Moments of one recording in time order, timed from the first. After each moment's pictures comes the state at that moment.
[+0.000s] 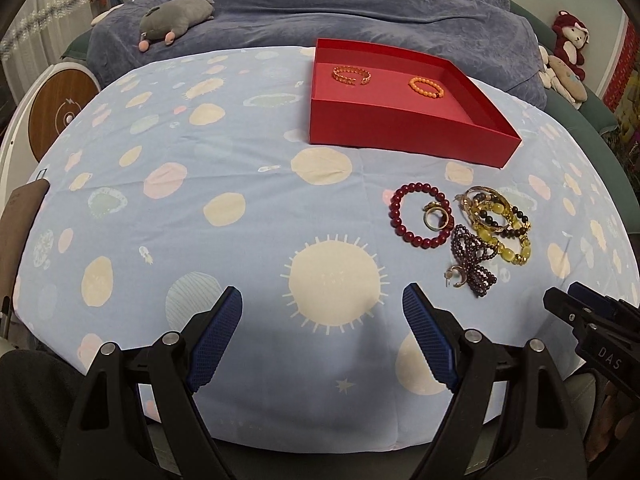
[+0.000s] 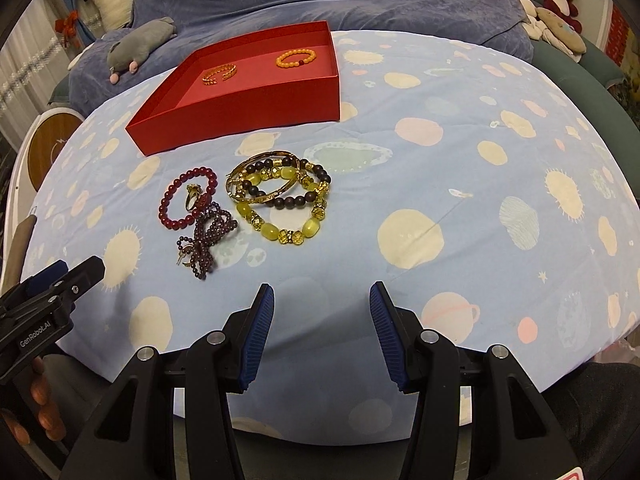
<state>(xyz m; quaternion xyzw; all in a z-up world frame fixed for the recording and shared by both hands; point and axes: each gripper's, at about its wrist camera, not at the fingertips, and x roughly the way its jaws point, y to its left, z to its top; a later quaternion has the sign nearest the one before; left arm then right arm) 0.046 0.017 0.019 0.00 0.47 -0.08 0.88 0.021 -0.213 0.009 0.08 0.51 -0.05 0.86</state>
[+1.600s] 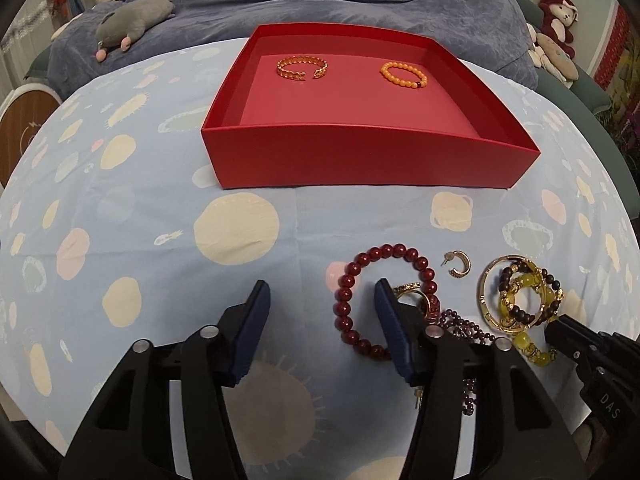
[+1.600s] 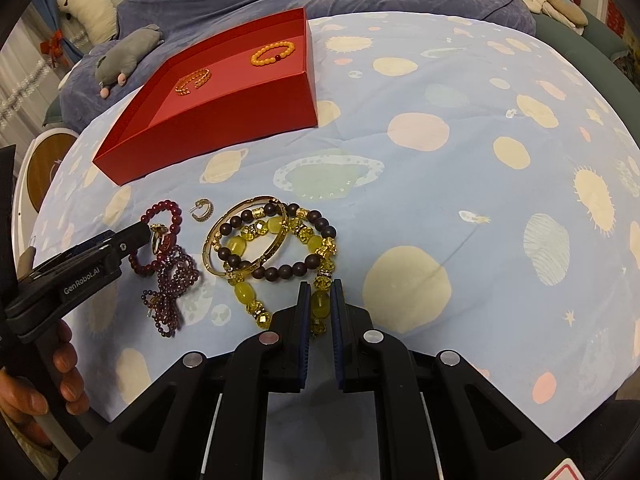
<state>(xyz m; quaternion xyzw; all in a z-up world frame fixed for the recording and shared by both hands) 0.121 -0.045 -0.010 0.04 0.49 -0.11 0.86 0.058 -0.243 -0.012 0.13 0.52 -0.04 0.84</state>
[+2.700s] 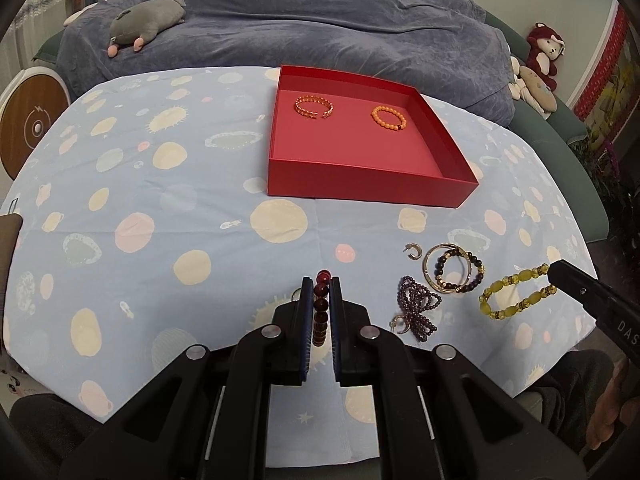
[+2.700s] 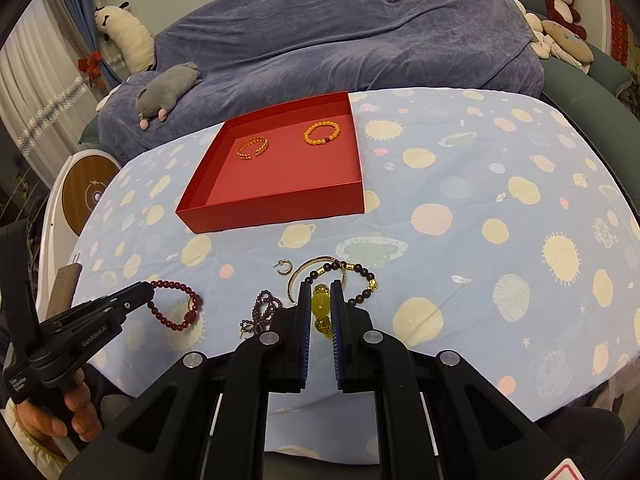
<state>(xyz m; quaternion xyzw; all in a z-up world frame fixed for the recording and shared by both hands) 0.072 0.008 0.064 -0.02 0.48 -0.15 0.87 0.032 -0.227 0.087 0.12 0.45 -0.01 0.89</state>
